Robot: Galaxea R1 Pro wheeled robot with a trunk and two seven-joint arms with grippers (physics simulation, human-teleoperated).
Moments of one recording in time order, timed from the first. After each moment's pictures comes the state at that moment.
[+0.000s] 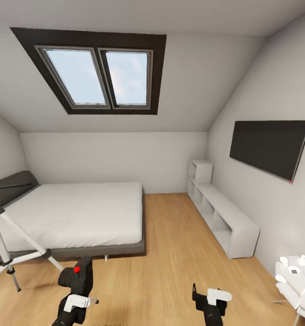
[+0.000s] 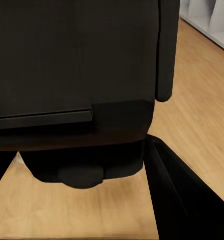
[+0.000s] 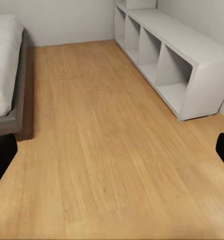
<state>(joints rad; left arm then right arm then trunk) -0.49 0.13 -0.54 0.08 0.52 -0.71 -0.25 -0.42 0.09 -0.01 -0.14 0.03 -0.65 -0.27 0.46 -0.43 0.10</state>
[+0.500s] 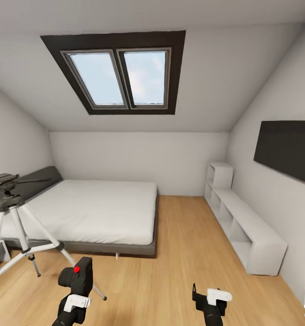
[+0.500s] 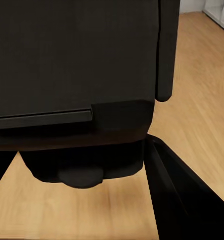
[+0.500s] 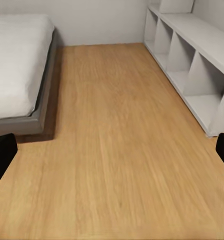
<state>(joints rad) -0.49 0.13 -0.54 0.08 0.52 -0.71 -0.25 -0.42 0.09 -0.01 -0.14 0.03 -0.65 -0.27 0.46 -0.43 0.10</state>
